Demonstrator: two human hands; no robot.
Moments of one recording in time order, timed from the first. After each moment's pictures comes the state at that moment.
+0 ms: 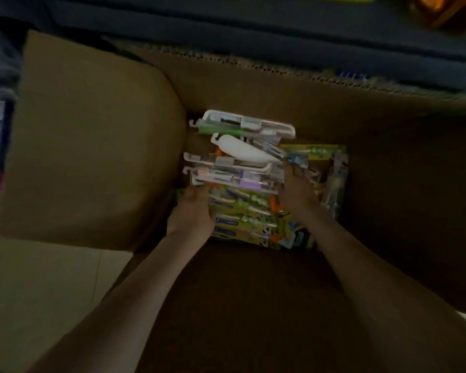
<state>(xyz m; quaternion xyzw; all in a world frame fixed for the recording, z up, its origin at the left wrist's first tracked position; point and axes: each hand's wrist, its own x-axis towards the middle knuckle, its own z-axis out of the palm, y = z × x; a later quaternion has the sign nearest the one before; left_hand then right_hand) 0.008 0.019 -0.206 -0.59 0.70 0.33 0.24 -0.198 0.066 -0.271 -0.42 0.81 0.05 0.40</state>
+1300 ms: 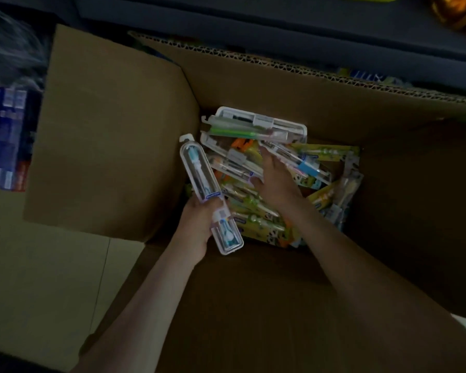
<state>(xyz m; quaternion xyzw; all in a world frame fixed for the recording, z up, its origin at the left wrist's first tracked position) 0.008 0.036 -0.182 -0.72 0.16 0.67 -0.12 -0.158 0.040 -0.251 -0.51 0.74 -0.05 0.43</state>
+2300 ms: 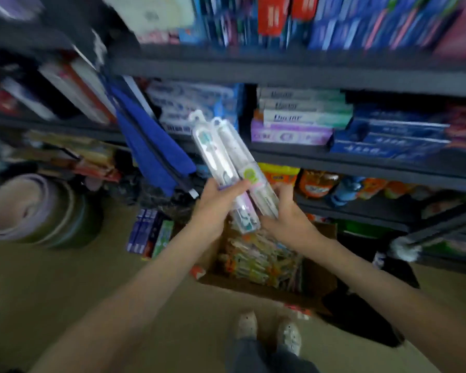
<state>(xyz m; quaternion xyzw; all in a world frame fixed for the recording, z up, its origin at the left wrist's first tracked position) -0.054 0.036 0.347 -0.54 0.43 0.65 -0.31 -0.189 0.112 0.319 -0.54 0.64 -0.36 0.41</state>
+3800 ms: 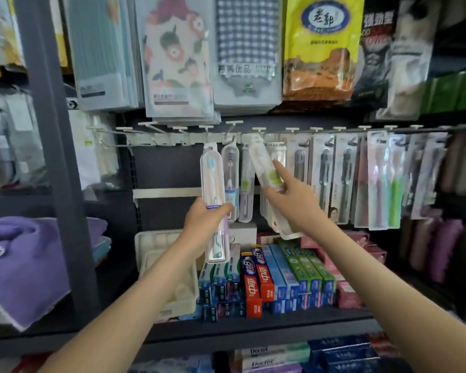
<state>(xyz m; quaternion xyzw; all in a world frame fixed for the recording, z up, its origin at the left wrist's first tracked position) -0.097 -0.162 0.702 -0.27 0.69 0.52 -0.41 -0.227 -0.035 0.738 -0.48 0.72 -0.50 -0.05</state>
